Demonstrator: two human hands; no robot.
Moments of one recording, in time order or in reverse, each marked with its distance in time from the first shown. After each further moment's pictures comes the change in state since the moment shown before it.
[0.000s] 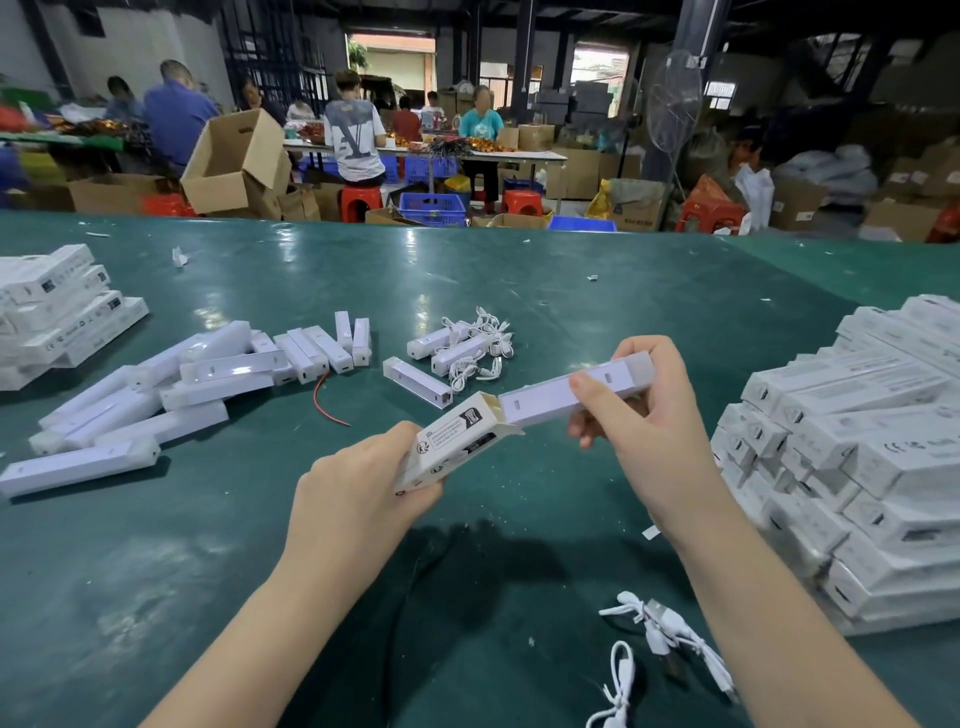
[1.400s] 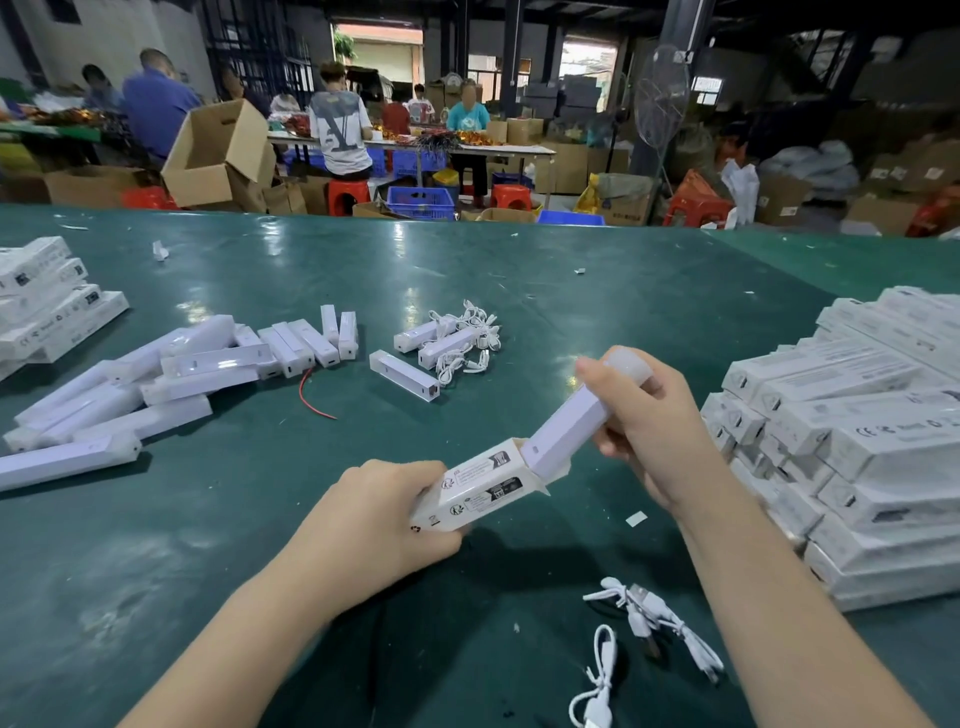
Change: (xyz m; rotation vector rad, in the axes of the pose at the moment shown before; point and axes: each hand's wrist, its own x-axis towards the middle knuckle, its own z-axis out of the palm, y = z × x) left_hand -0.006 0.006 -0.001 -0.193 -0.397 0.084; right_hand 0.010 0.004 -0.017 0.039 -0.061 0.186
